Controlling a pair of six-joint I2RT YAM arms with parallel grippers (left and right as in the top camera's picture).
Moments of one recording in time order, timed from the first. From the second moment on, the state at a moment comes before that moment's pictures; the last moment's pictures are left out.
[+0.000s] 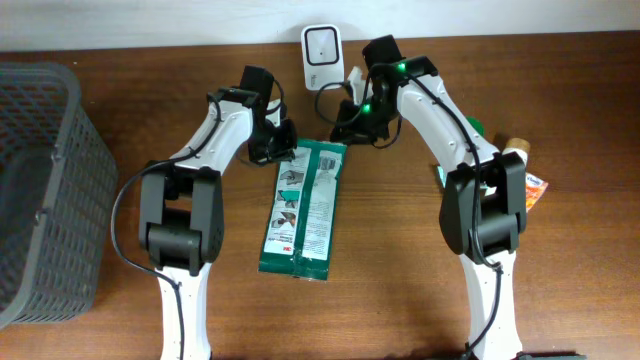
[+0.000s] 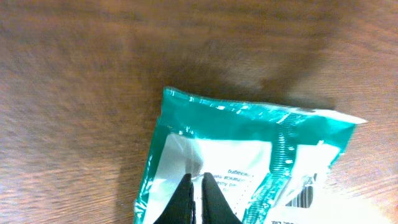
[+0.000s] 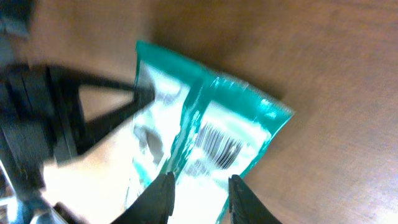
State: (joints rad) left arm -0.23 2.31 1.82 -0.89 0.37 -0.37; right arm 0.29 2.35 2.08 -1.10 -0.55 0.24
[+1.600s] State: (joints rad) left arm -0.25 2.19 1.52 -0.82 0.55 -0.26; right arm 0.33 2.19 1.47 -0.59 -0.75 0.43
